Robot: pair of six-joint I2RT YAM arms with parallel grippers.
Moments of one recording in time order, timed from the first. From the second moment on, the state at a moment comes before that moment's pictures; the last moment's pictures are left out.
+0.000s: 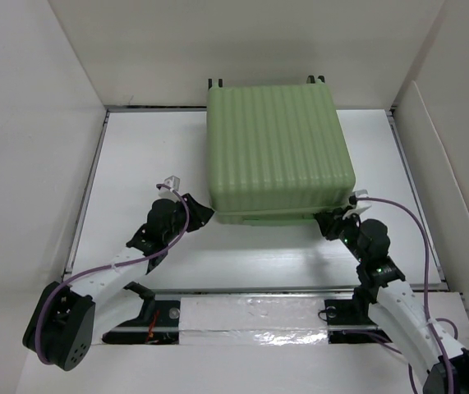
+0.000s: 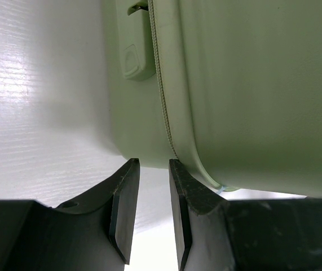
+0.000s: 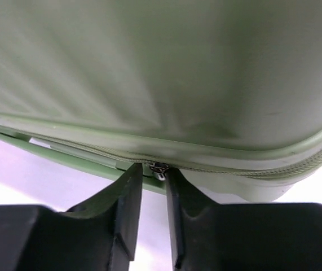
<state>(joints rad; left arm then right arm) -0.47 1.00 0.32 0.27 0.08 -0.80 0.28 0.54 0.14 0.22 -0.17 0.28</state>
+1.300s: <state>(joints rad) -0.57 1.06 0.34 0.36 0.14 -0.84 0.75 0.77 0.36 0.06 0.19 0.24</state>
